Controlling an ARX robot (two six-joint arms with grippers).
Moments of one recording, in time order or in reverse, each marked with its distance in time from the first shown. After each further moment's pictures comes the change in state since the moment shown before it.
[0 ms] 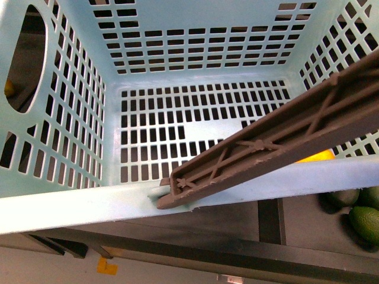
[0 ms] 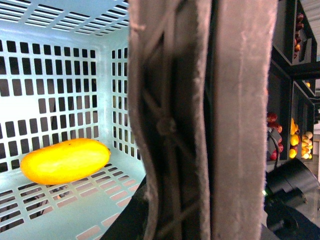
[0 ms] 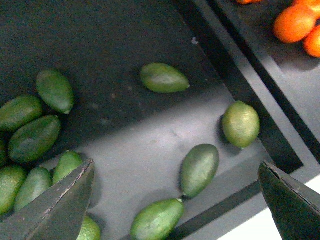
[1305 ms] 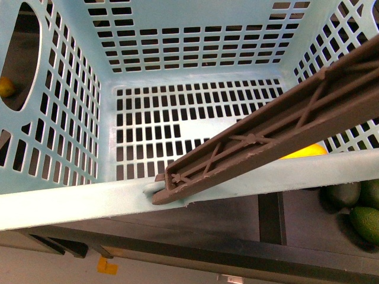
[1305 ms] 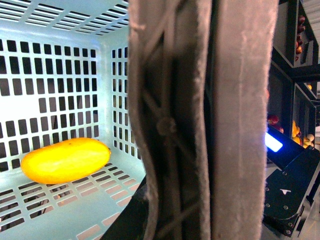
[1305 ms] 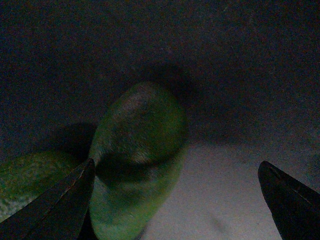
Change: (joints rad) left arm 0.001 0.000 0.000 0.000 -0.006 0.000; right arm 0.211 1.075 1.218 -0.378 -0.164 -0.064
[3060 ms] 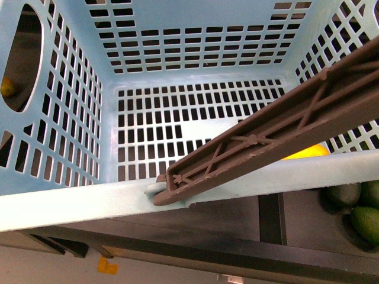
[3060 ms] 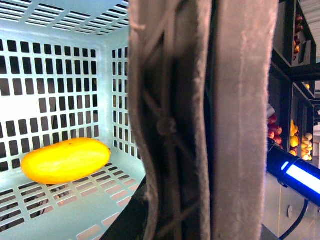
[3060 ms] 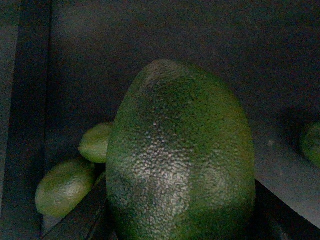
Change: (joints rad) left arm 0.000 0.000 0.000 0.000 0.000 -0.001; right arm -0.066 -0.546 -0.731 0.336 -0.132 0.108
